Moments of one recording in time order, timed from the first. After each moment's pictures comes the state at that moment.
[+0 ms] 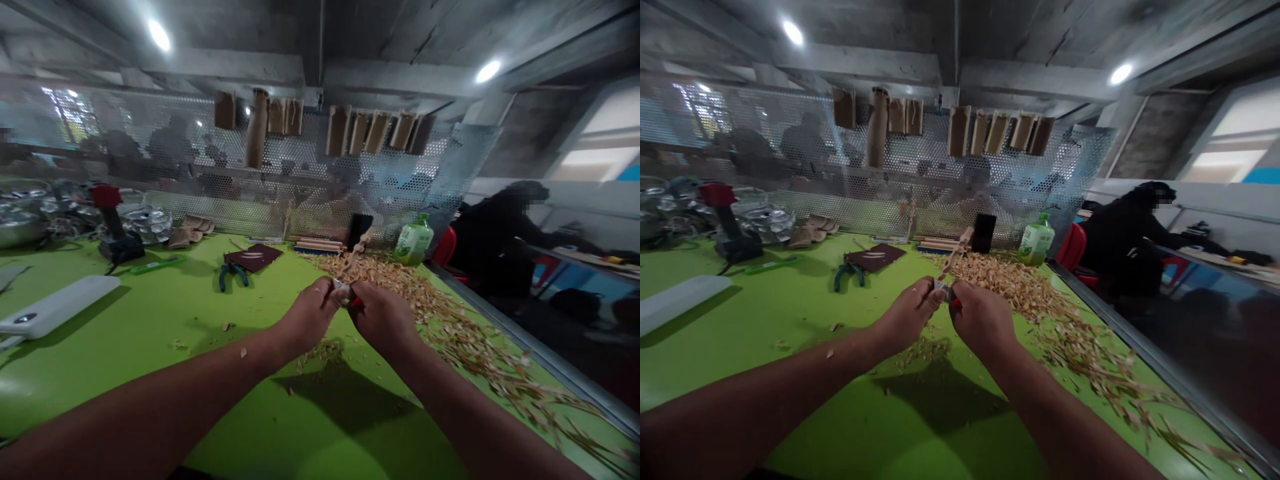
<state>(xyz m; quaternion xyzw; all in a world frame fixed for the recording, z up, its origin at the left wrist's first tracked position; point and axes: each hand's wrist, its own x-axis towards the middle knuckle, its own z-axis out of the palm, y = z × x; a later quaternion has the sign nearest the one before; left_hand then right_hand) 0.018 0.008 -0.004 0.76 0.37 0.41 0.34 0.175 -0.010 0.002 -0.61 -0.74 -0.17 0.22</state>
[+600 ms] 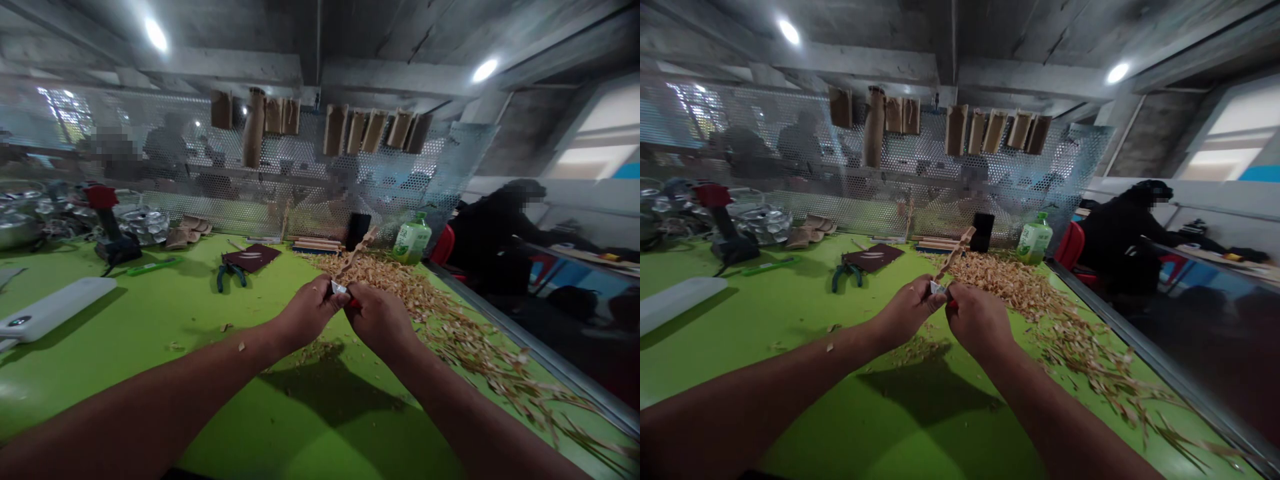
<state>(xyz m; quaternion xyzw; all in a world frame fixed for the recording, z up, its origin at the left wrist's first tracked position) 0.016 0.015 -0.001 0.78 0.36 0.40 0.32 0.173 -0.012 0.002 -0.61 -0.75 -0.14 0.22</state>
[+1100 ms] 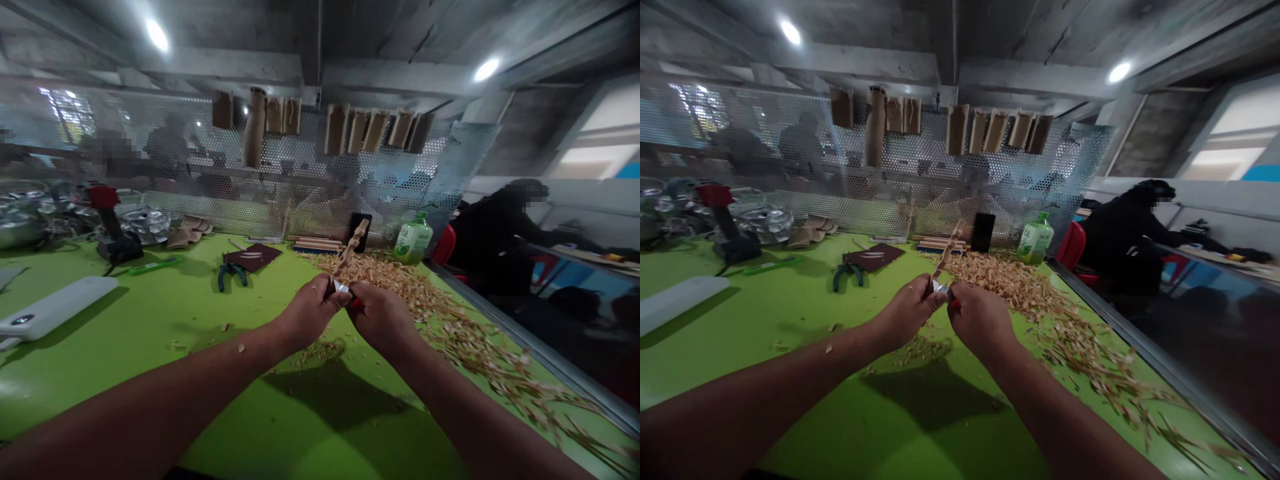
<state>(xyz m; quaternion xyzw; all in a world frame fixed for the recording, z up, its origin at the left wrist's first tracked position) 0.017 0.010 0.000 0.76 0.37 0.41 0.35 0.174 -0.013 0.006 -0.62 -0.75 -0.12 0.22</state>
